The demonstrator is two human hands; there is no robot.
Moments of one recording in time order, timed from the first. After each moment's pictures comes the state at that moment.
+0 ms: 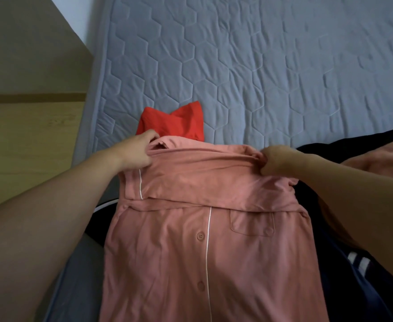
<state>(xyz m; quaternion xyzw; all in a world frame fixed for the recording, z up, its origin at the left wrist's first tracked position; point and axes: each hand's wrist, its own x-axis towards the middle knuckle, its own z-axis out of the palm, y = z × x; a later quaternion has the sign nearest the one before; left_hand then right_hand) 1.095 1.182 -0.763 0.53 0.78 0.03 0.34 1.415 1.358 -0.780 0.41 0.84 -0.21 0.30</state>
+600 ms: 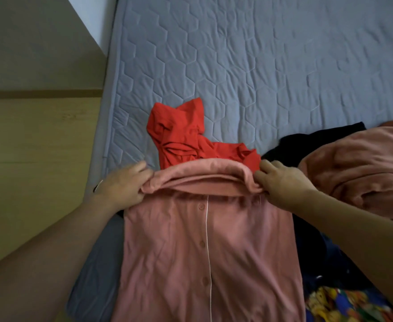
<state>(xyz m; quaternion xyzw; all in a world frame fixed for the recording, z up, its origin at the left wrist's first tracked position) 1.143 1.050 -0.701 0.68 0.72 -0.05 0.15 1.474 1.242 -0.685 0.25 0.95 -0.01 0.21</state>
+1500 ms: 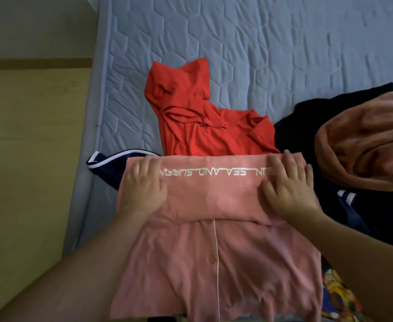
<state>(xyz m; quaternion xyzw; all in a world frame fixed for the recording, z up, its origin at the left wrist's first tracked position) 1.214 0.997 -0.796 0.54 0.84 -0.02 0.10 1.511 1.158 -0.776 0.52 0.83 -0.14 0.12</state>
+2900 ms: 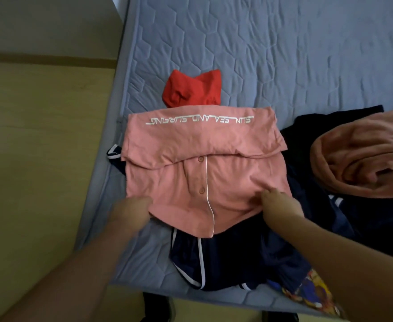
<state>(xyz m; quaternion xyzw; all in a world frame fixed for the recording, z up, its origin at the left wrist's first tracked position) 1.209 0.915 -0.757 0.47 0.81 -0.15 0.32 1.493 1.125 -0.728 0.43 0.82 -0.10 0.37</state>
